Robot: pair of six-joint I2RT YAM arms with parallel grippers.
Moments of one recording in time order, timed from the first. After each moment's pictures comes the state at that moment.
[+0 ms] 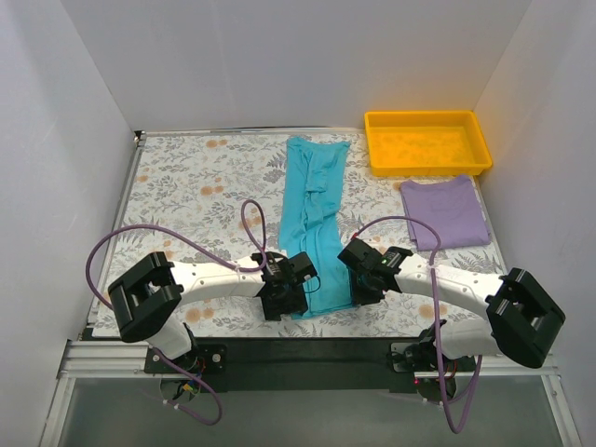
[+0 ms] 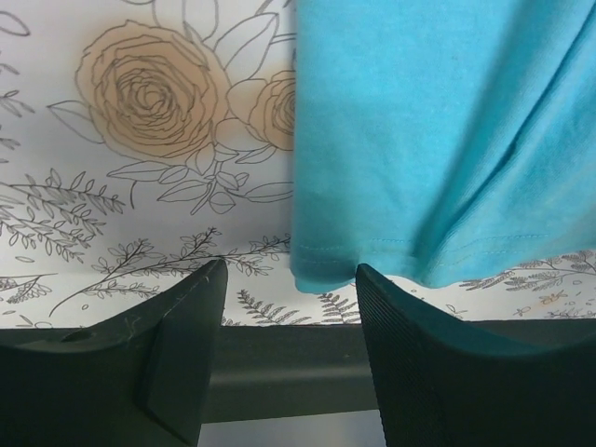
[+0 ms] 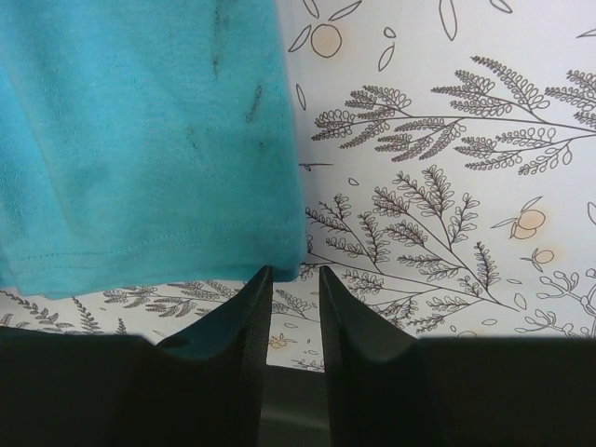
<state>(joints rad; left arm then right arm) -1.10 1.56 0.88 -0.70 -0.09 -1.29 0.91 1.29 0.69 -0.69 0.10 0.80</state>
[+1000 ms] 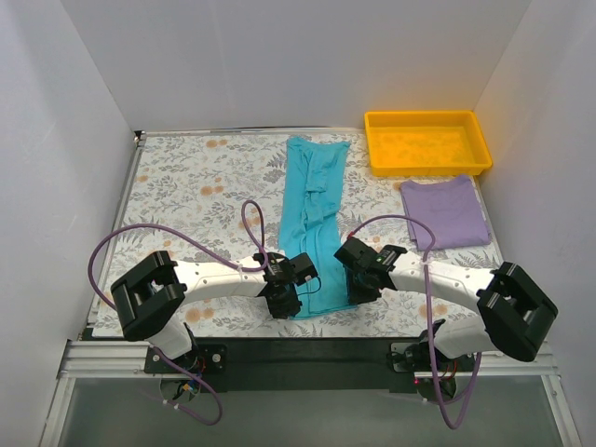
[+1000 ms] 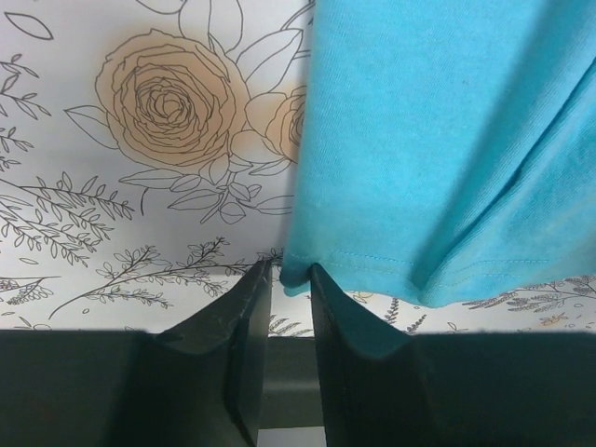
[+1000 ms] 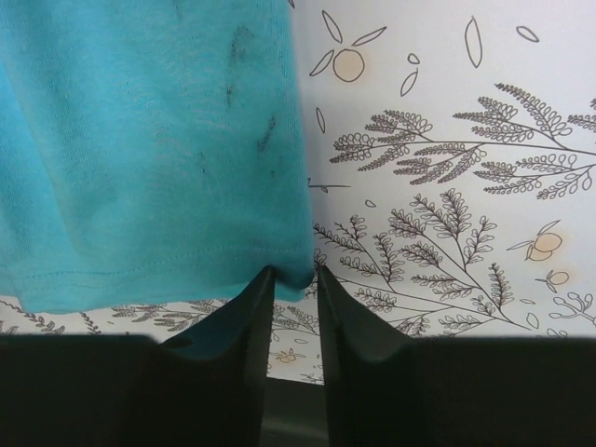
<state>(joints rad) -1.10 1.58 0.89 -0.71 -0.12 -1.34 0.91 1.34 0.71 -0.66 0.10 0.78</state>
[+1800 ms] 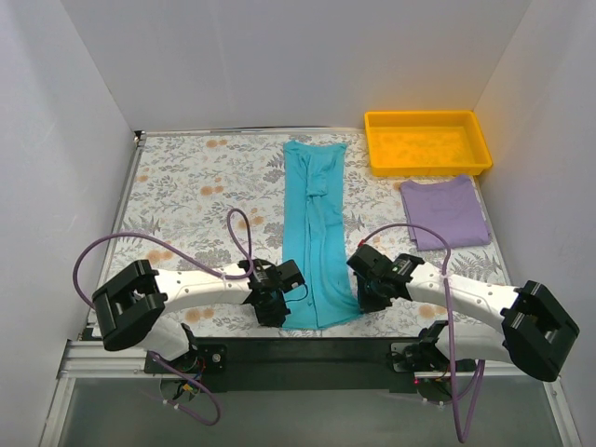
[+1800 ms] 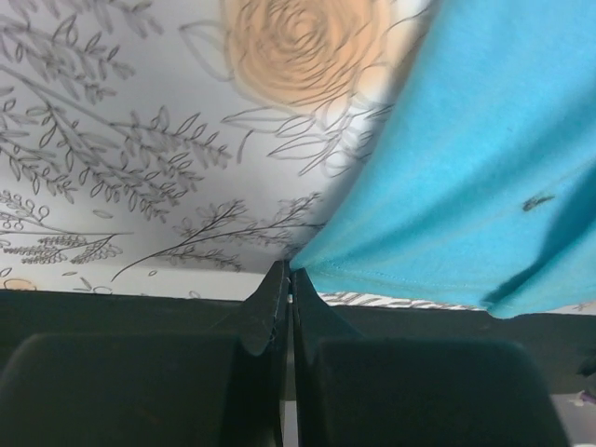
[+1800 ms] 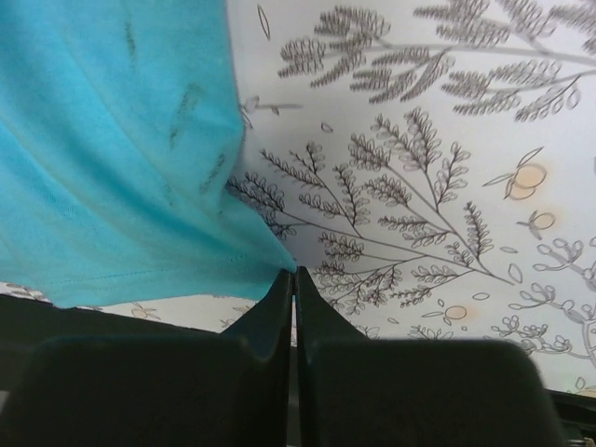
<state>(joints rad) -1.10 1.47 0.79 -0.75 -0.08 -1.36 0.89 1.19 0.61 -0.71 0.07 0.78</state>
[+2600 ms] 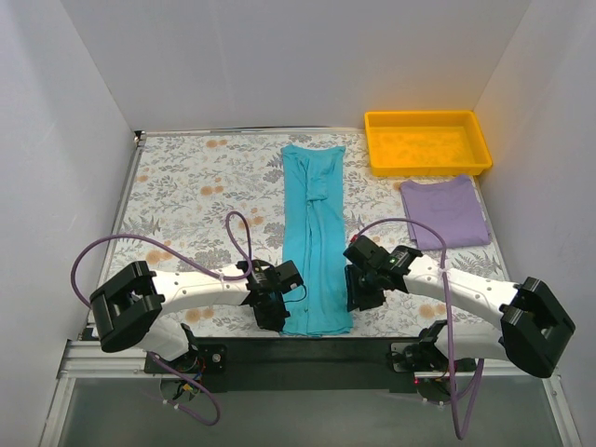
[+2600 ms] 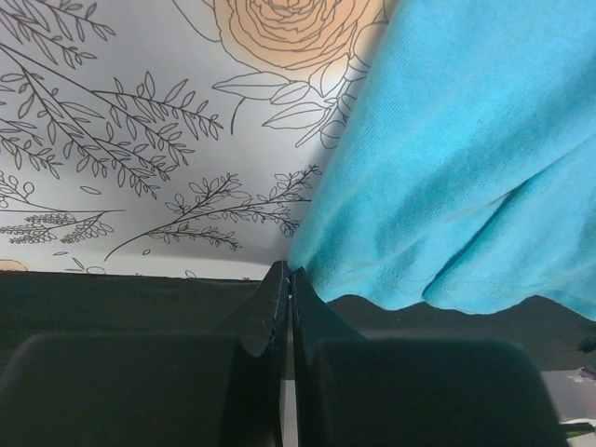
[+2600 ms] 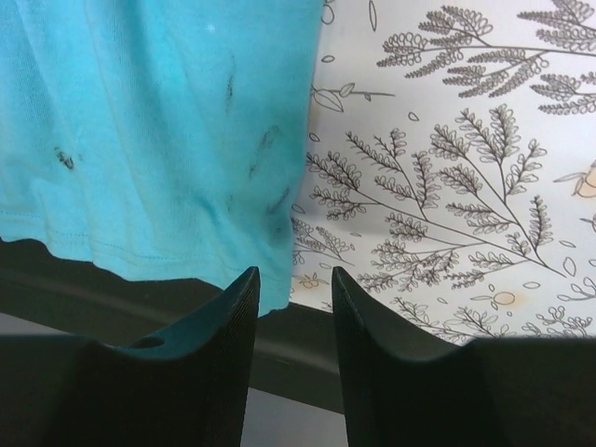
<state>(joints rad) -1.11 1.44 0.76 -0.74 -0.01 -1.36 0.88 1.21 0.70 -0.75 -0.06 0.76</state>
